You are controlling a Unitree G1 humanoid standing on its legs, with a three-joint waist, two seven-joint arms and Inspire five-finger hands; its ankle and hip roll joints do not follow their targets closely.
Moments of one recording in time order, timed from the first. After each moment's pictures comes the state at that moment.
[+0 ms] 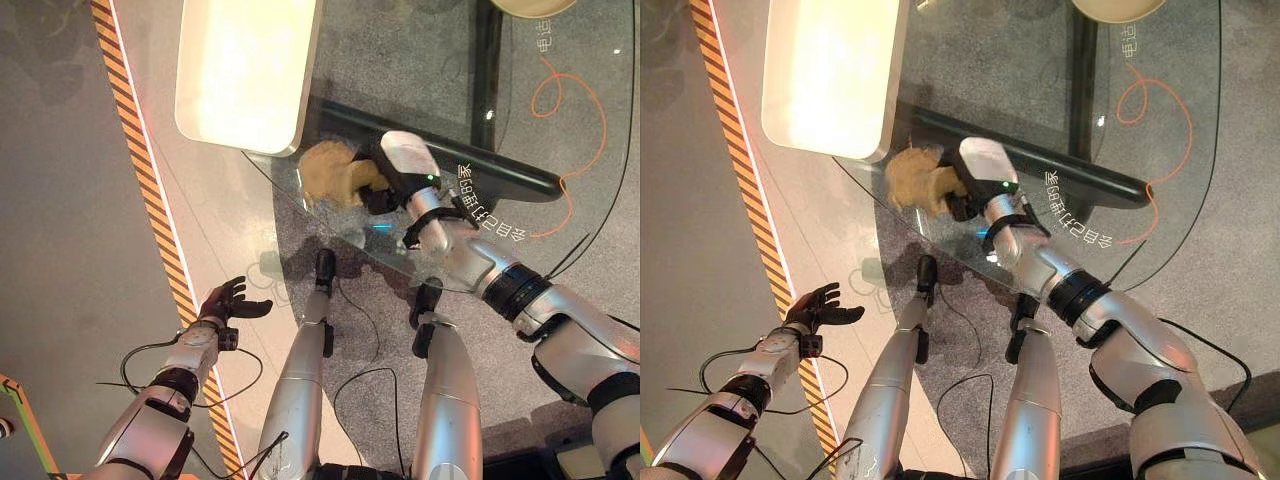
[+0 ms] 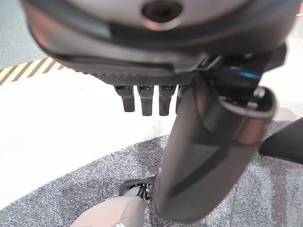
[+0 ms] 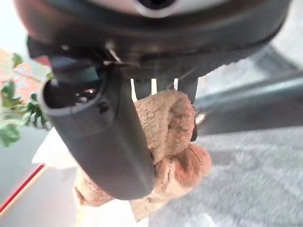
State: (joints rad) left arm -0.53 0.45 -0.37 1.06 -0.53 -0.03 0.05; right arm -1.05 -0.57 0.94 0.53 -0.12 0.09 -0.32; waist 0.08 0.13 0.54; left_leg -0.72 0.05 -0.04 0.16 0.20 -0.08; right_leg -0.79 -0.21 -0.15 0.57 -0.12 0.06
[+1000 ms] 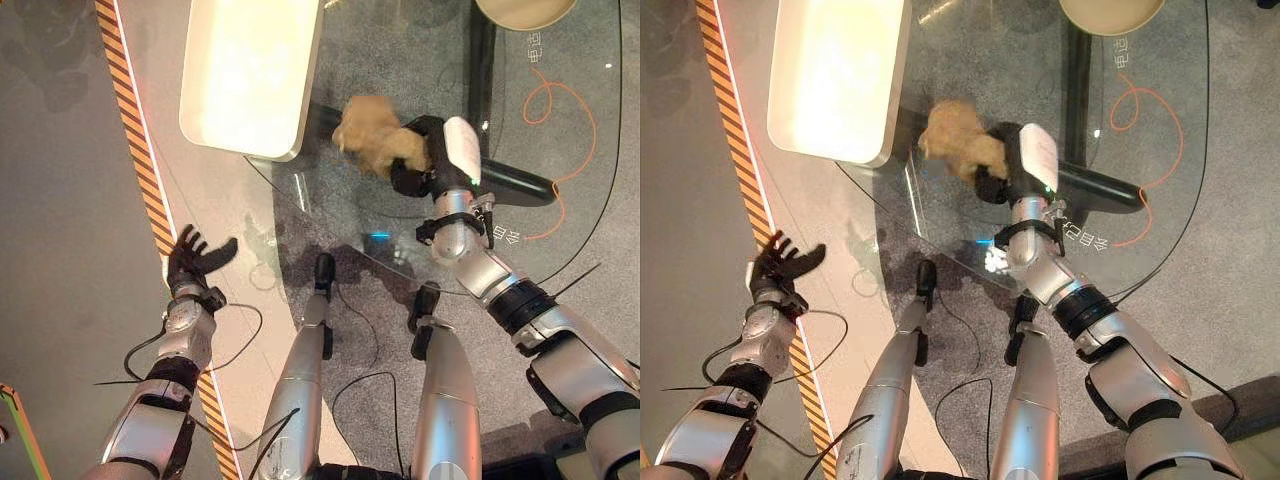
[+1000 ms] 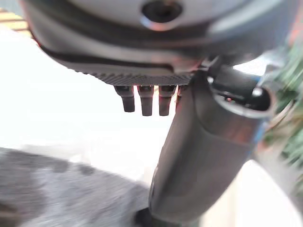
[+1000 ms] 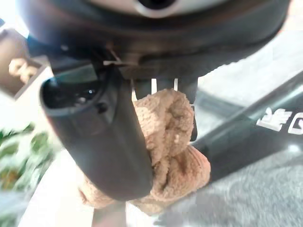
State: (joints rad) left arm -0.54 0.42 -0.11 0.85 -0.84 -0.31 0.32; right arm -0.93 -0.55 0.62 0.53 0.05 0.11 -0.63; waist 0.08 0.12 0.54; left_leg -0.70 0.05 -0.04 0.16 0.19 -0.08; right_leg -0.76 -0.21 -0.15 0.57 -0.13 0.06
